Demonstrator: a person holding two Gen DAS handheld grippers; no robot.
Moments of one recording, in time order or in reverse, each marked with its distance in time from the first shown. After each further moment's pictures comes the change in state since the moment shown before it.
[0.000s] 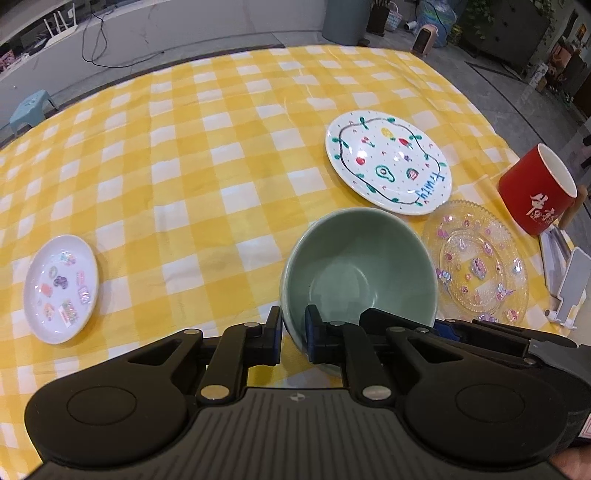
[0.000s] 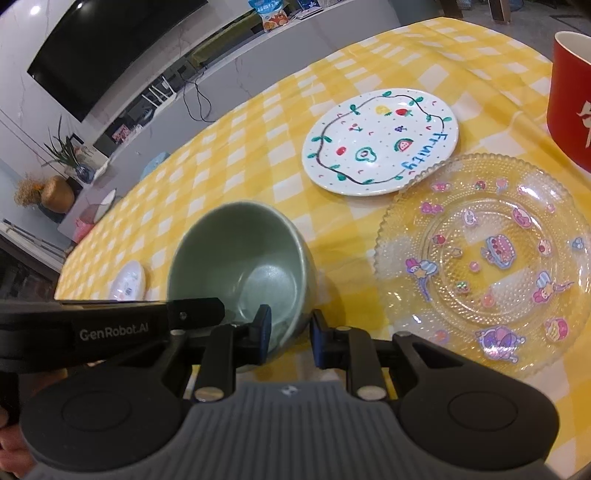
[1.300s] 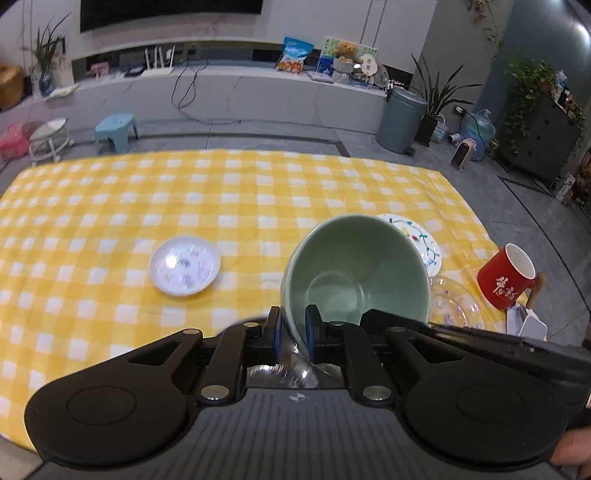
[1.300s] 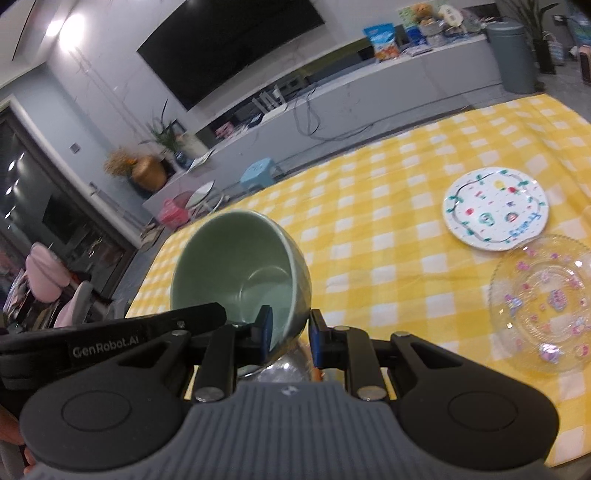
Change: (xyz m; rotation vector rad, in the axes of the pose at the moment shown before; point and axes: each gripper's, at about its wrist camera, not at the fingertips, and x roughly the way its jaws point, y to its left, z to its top) left arm -0.141 0.024 -0.076 -0.239 -0.296 0.081; right arm -0.097 0.087 -0.020 -0.223 -0.041 0.245
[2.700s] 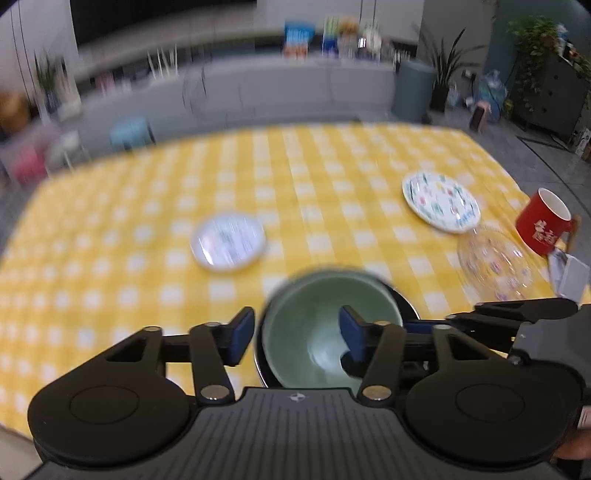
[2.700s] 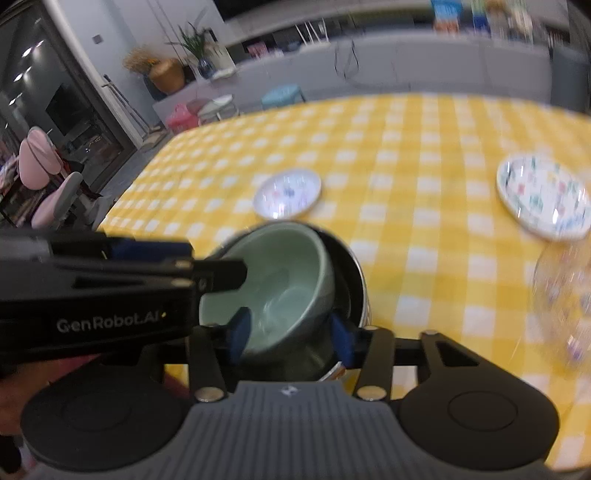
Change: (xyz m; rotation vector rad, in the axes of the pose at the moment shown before) left arm -0.013 0.017 -0.029 0.159 -0.013 0.141; right arm 0.051 0.043 -0.036 -0.287 0.185 -0.066
